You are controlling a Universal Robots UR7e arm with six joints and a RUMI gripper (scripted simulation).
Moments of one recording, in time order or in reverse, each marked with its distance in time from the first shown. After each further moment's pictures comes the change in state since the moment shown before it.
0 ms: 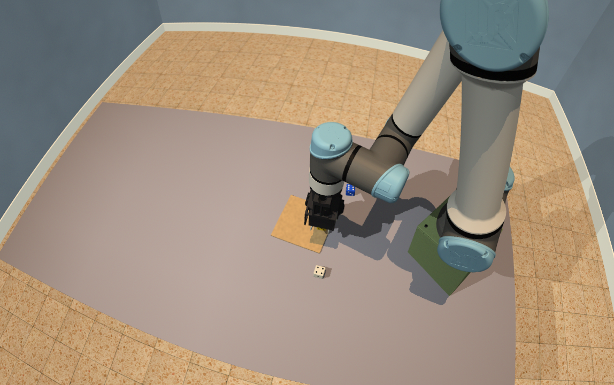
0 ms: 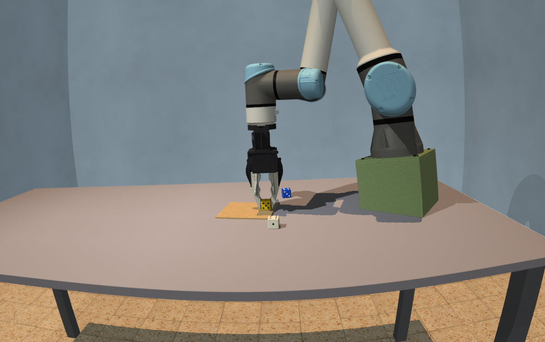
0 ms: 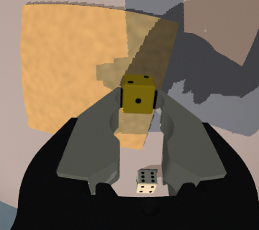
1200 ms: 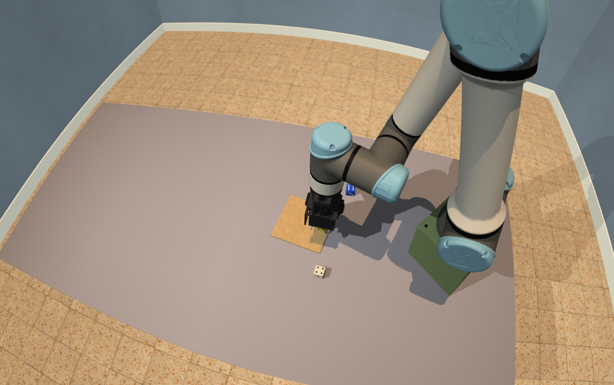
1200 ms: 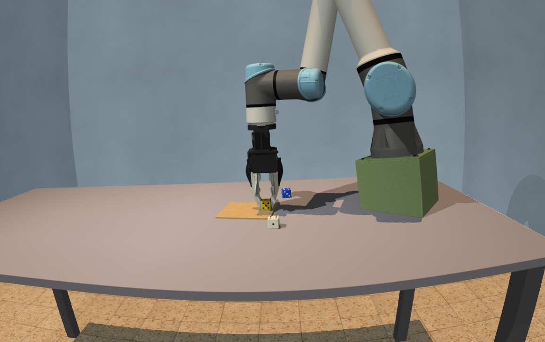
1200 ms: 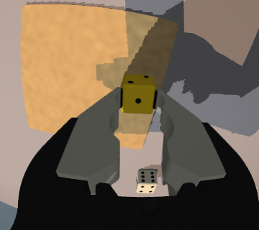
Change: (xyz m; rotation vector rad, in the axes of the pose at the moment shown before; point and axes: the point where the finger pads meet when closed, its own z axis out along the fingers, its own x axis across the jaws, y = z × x) arm 0.000 0.000 0.000 0.000 0.000 0.000
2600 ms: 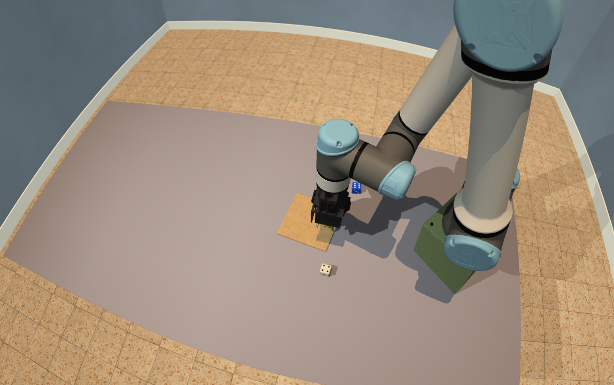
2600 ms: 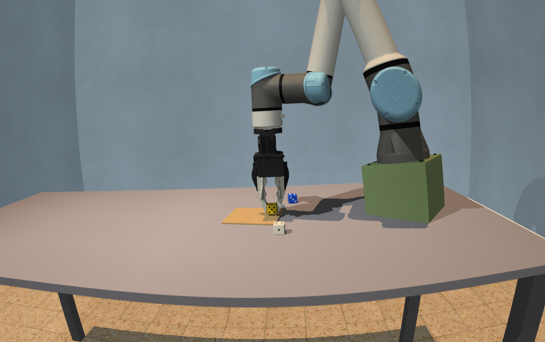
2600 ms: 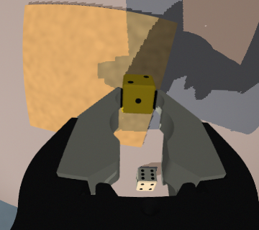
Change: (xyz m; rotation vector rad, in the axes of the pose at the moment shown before) arm 0.000 0.000 -0.004 0.000 0.000 0.000
